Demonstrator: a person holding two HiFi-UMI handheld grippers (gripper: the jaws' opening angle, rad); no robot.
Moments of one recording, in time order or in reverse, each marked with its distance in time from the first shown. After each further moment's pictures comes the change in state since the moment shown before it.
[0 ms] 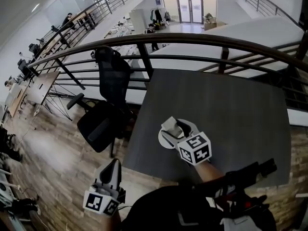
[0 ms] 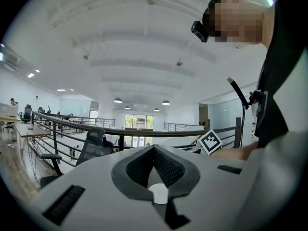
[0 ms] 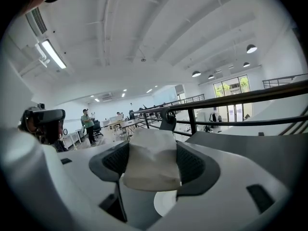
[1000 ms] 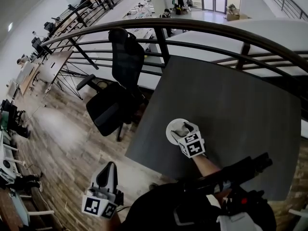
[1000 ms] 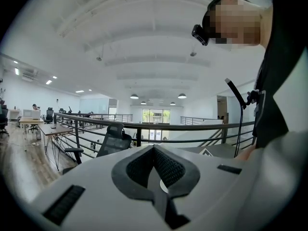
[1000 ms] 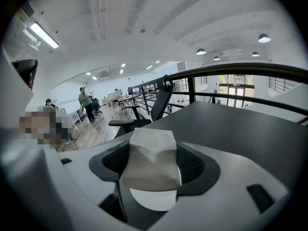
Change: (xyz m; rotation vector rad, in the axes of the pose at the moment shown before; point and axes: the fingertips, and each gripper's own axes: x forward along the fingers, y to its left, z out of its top) left arm -0.020 0.006 0.001 -0.036 0.069 0.228; right arm 0.075 -0.054 -0.134 -0.046 0.298 -0.016
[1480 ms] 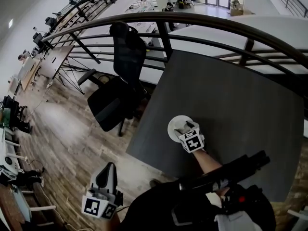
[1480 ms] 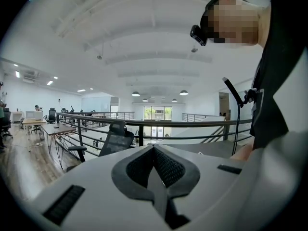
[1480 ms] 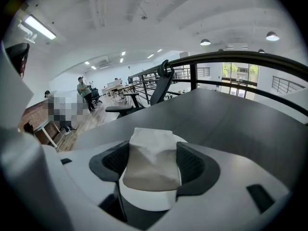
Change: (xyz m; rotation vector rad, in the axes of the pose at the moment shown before) left arm -0.004 0.003 -0.013 0.009 0.035 0.027; right arm 0.036 -0.007 -0.051 -0.006 0.143 0.017
